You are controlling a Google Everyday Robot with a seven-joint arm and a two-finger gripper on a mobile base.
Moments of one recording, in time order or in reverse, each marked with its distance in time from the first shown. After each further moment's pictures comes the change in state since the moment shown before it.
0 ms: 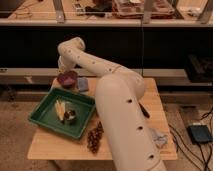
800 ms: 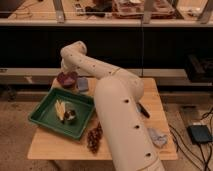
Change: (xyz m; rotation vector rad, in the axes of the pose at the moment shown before) arm 0.001 0.016 0.022 -0.030 0.030 0.057
